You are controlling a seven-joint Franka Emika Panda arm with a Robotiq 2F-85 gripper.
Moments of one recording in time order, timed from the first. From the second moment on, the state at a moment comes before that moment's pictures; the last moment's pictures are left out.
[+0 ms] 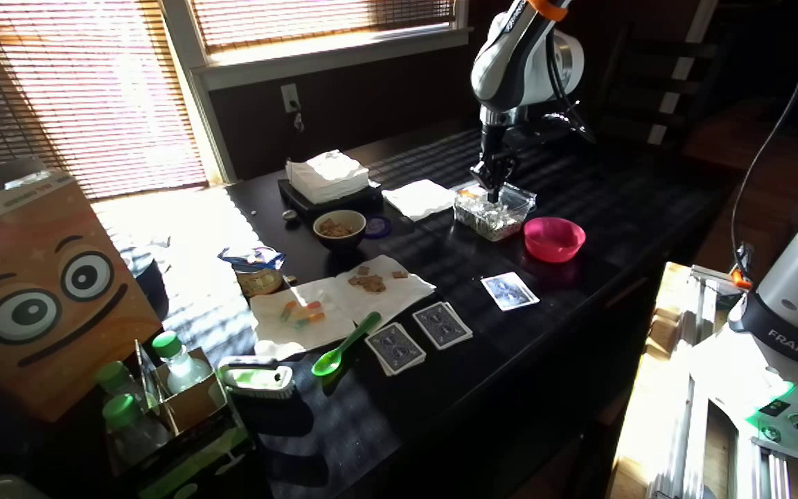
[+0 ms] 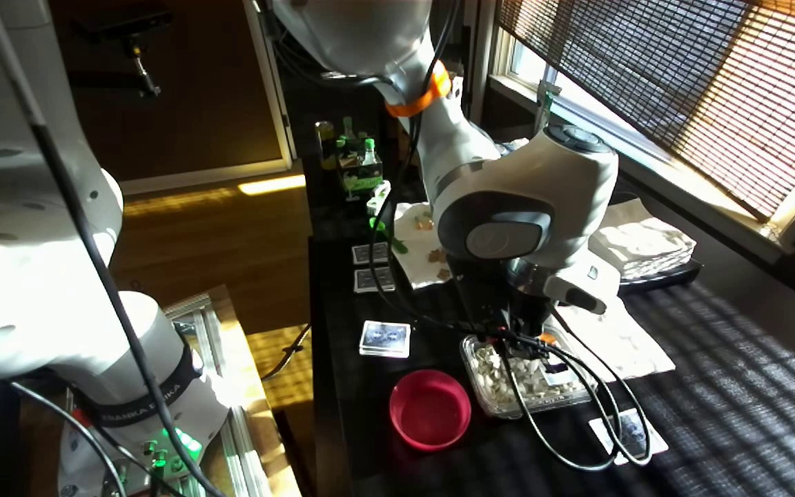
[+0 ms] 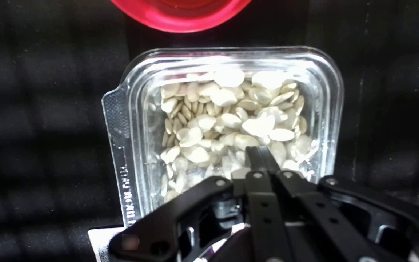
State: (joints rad) arm -0.22 0.28 -0.19 -2.34 0.08 2.61 -0.08
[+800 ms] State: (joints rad) arm -0.23 0.28 -0.15 -2.32 0.14 2.54 -0.14
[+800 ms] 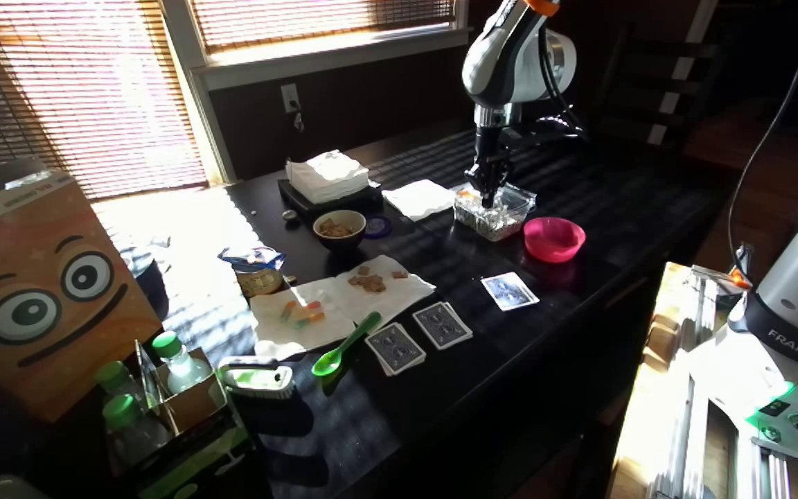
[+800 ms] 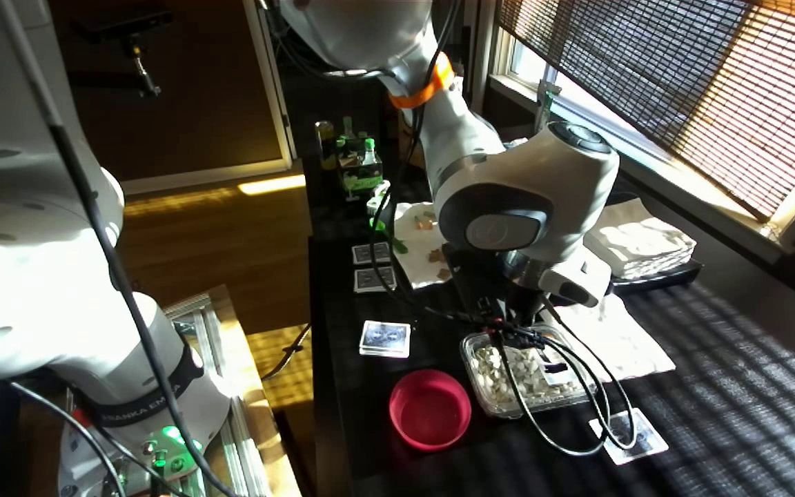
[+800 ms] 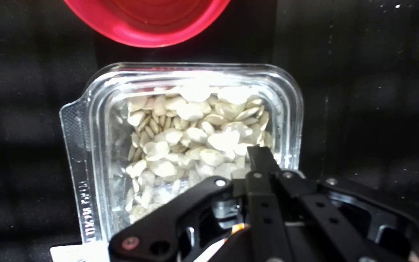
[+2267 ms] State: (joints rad) arm -0.23 0.28 -0.25 -2.31 0.00 2.58 0.01
